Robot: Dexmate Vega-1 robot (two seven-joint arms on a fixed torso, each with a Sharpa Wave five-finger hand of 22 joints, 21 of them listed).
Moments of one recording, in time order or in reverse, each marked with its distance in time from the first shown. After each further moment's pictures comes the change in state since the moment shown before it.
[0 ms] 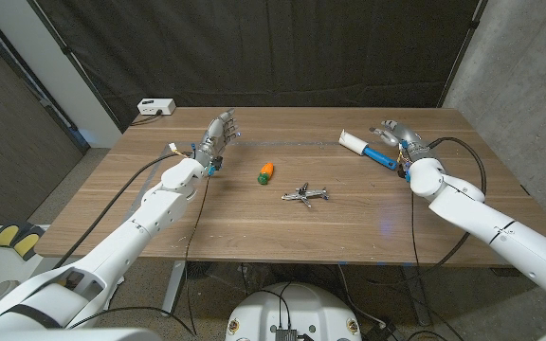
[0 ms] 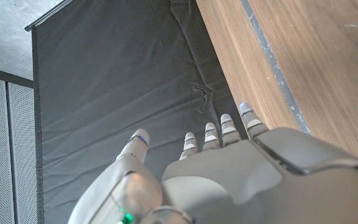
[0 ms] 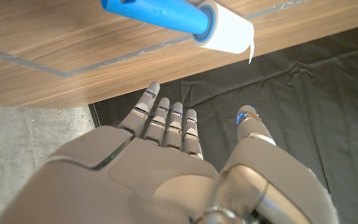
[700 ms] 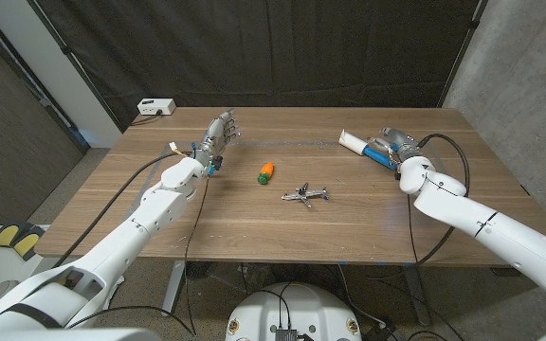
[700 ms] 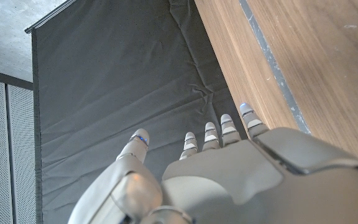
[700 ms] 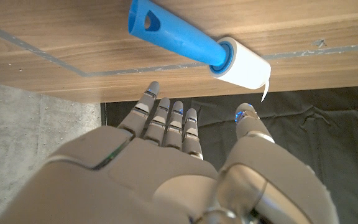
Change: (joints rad) left arm -0.004 0.003 0.001 0.000 0.000 0.008 -0.008; left_hand 0.000 0.000 0.000 0.000 0.000 0.000 0.000 0.000 0.000 0.005 0.002 0.000 0.000 0.000 0.000 -0.007 0.000 -0.006 0.006 -0.004 0.000; right arm 0.104 0.012 -0.139 -0.009 -0.107 -0.204 0.067; right_hand 0.023 0.004 0.009 -0.005 -0.001 0.011 0.000 0.000 0.000 0.011 -0.011 0.000 0.000 0.012 -0.012 0.005 0.000 0.011 0.011 -0.004 0.000
